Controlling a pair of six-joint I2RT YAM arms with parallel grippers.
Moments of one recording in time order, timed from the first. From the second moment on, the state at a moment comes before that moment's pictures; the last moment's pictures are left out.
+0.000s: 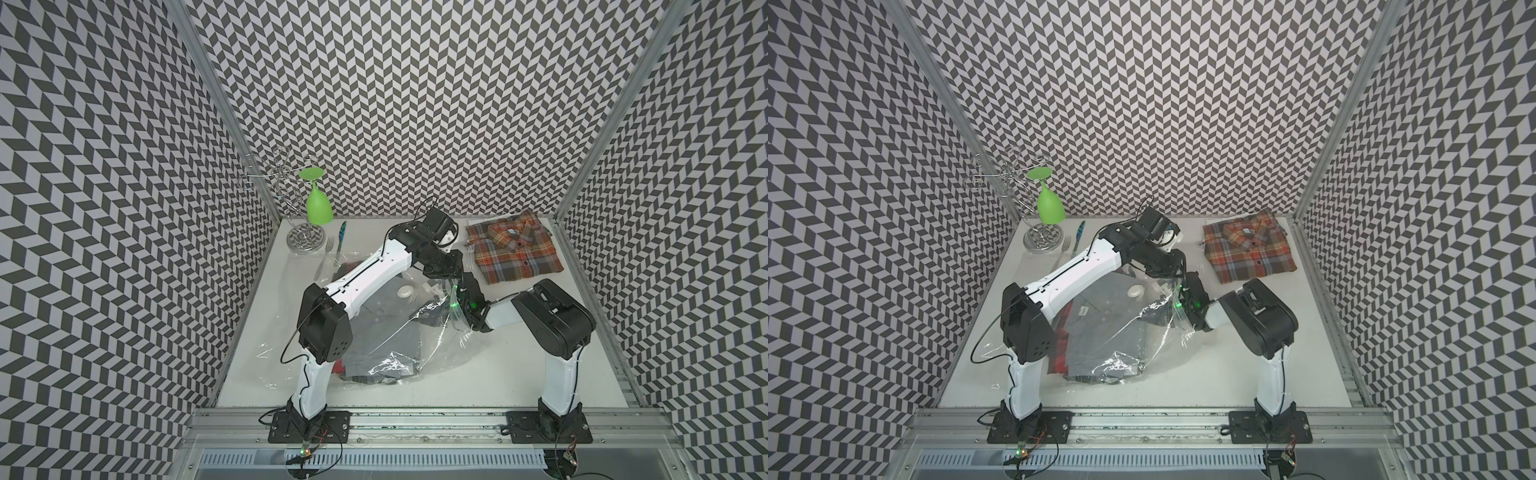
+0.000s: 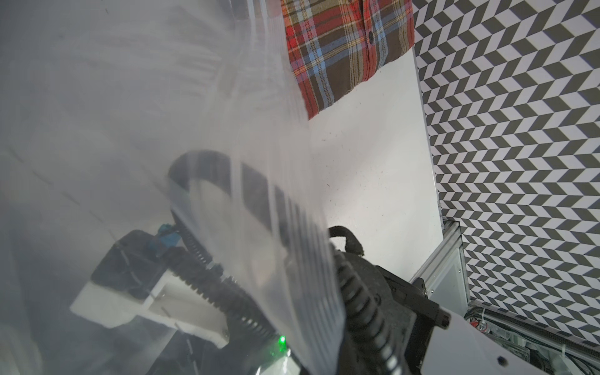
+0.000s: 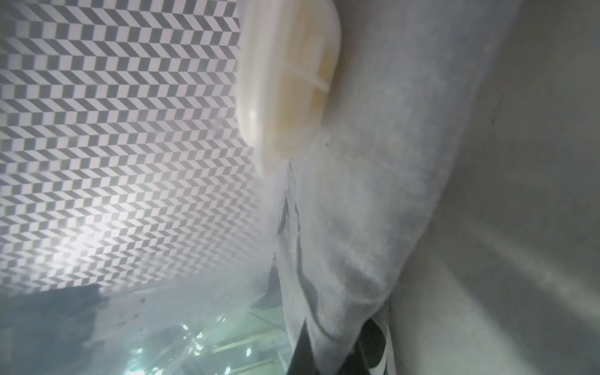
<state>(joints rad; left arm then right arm) -0.75 2.02 1.99 -0.92 0.44 -0.54 0.53 1.96 0.79 0.66 -1.07 1.09</state>
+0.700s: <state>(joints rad) -0.71 1.99 1.86 -0.87 0.44 -0.54 0.40 1.82 0.78 0.45 -1.17 1.02</state>
